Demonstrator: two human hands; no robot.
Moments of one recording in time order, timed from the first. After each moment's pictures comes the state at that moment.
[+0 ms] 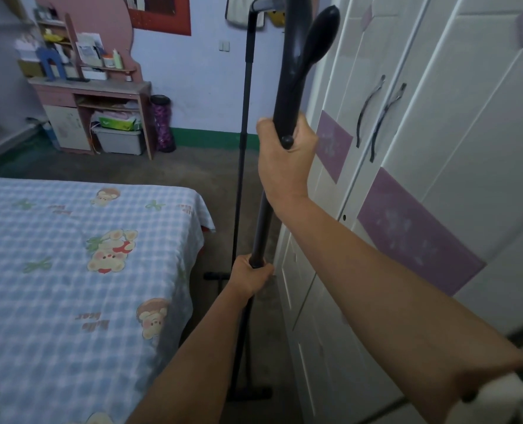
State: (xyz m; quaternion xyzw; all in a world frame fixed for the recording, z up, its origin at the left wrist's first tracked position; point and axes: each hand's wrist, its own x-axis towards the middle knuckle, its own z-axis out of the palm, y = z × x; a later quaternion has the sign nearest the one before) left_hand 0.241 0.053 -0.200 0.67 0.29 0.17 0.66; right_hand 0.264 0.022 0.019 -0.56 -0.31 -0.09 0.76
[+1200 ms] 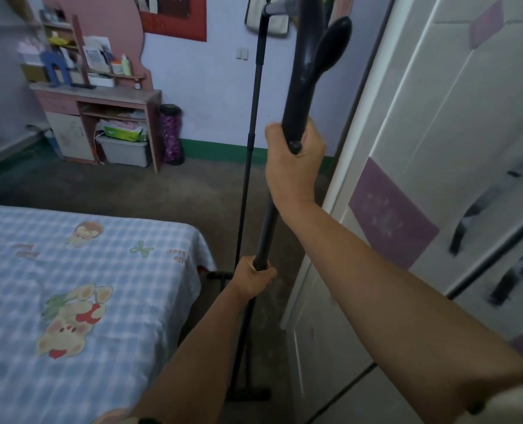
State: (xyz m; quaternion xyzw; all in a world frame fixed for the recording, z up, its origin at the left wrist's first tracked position) left_hand 0.493 0.255 -0.190 0.70 0.28 0.16 0.63; right_hand 0.526 0.225 0.013 -0.56 -0.33 -0.07 0.76
